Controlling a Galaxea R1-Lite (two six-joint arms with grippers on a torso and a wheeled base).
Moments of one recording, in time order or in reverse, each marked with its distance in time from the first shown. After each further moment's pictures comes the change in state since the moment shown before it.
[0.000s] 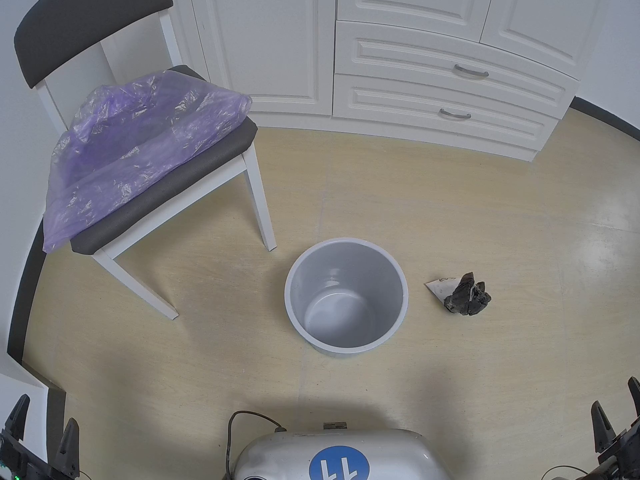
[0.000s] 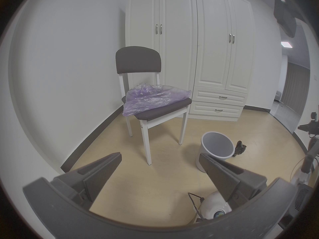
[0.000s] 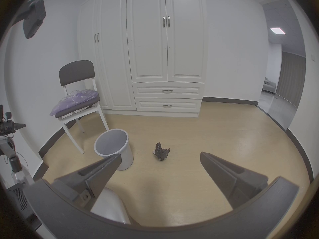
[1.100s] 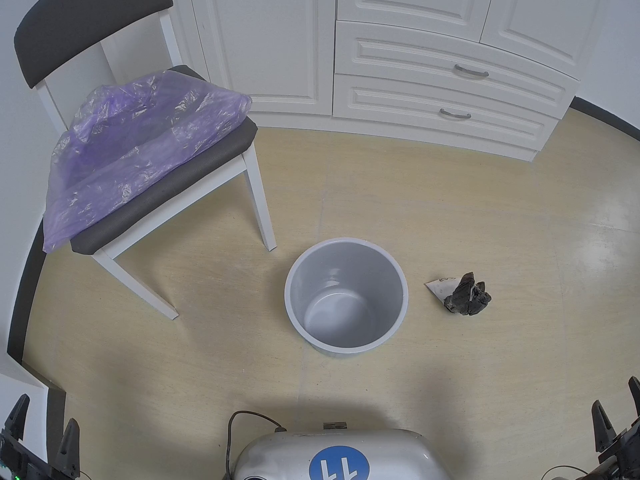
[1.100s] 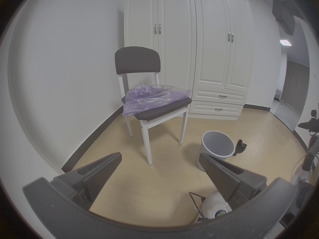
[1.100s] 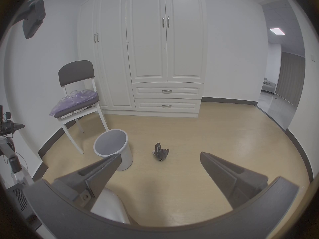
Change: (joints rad) left arm 0.000 0.000 0.000 0.001 0.000 0.015; right arm 0.000 0.000 0.000 -0.001 -0.006 0.000
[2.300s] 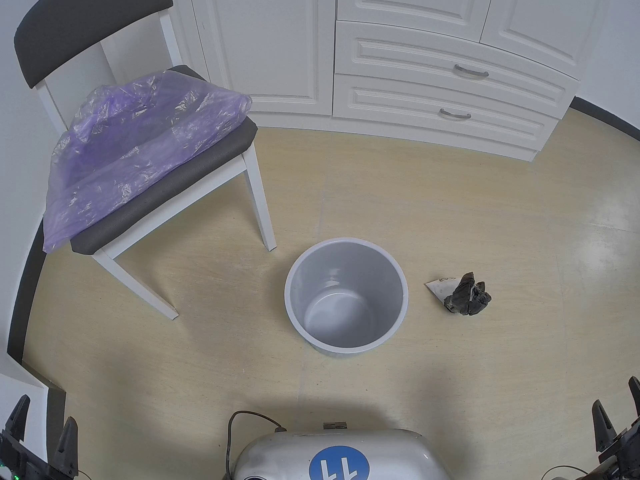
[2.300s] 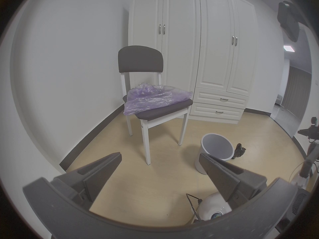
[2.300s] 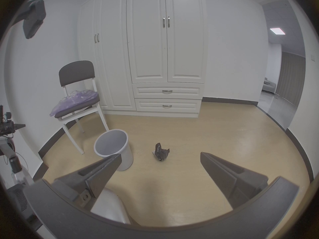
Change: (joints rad) left arm 0.000 0.000 0.000 -0.002 0.004 -0.046; right arm -0.002 0.000 0.000 -0.001 0.000 0.004
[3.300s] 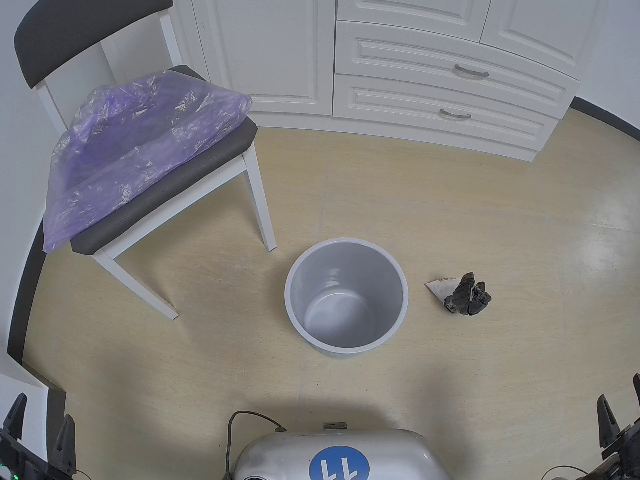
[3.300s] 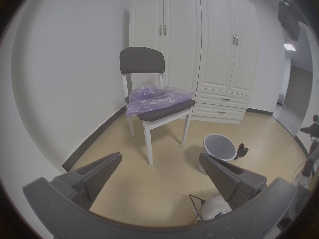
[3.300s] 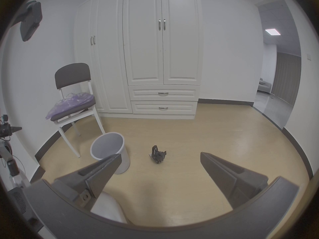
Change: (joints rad) left arm 0.001 0.000 0.000 -0.007 0.019 0.011; right arm -0.001 0.000 0.000 -0.021 -0.034 0.005
